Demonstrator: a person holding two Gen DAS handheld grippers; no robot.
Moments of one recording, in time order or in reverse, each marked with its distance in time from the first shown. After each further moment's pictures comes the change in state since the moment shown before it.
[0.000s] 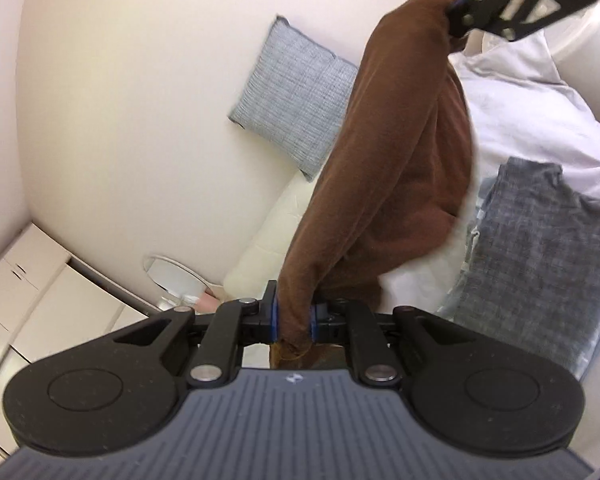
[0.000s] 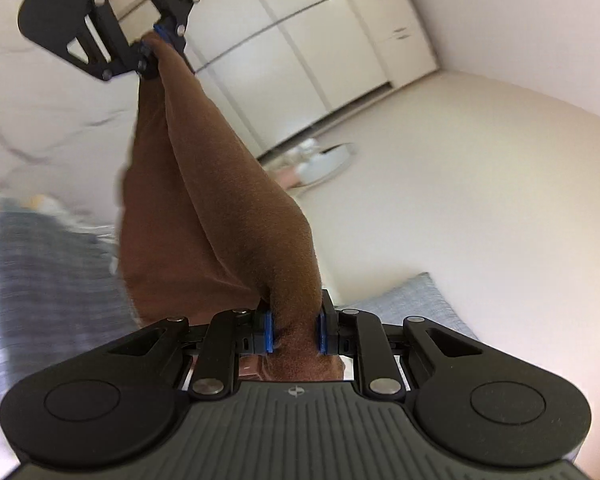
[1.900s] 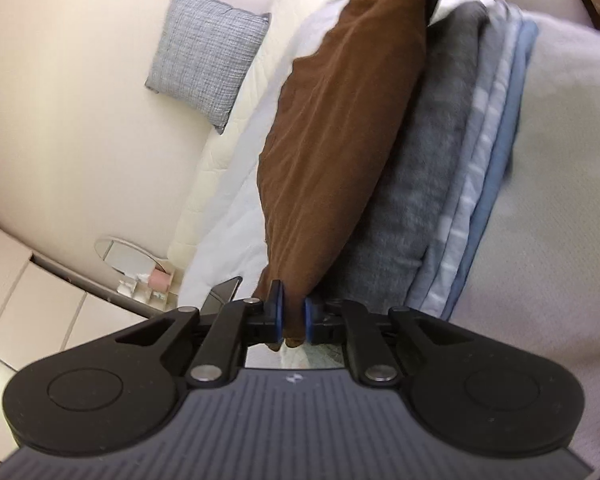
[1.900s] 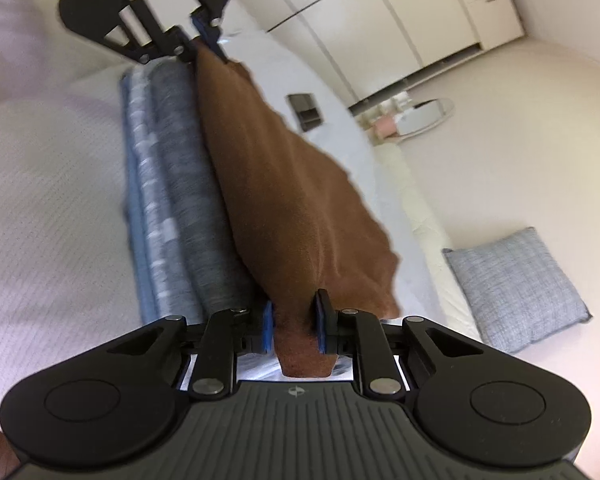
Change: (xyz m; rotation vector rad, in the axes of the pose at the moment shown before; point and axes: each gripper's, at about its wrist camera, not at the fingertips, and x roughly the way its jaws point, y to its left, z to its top) left arm 0.034 -0.164 -0.091 0.113 0.048 -0.075; right arm 0.014 0.163 -0.079 -0.054 0.147 0.241
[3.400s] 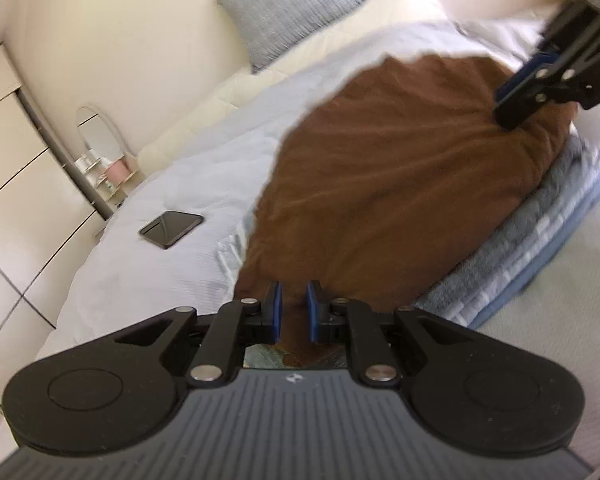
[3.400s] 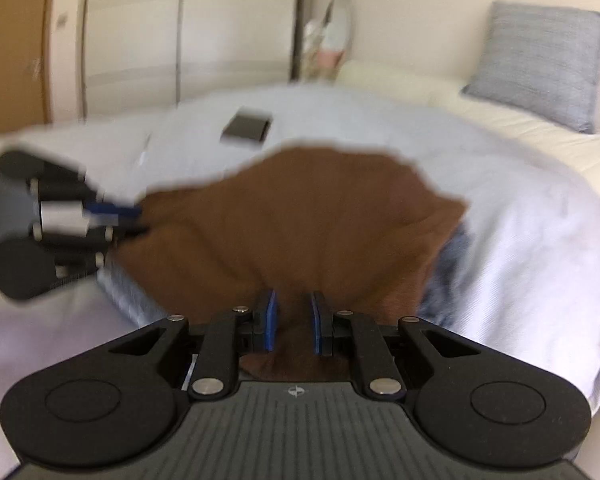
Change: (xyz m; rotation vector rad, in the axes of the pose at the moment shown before) left arm -0.004 0.049 -0.003 -0.570 0.076 -0.109; right arm -0.006 -0.064 -0.021 0.911 -0.015 0.261
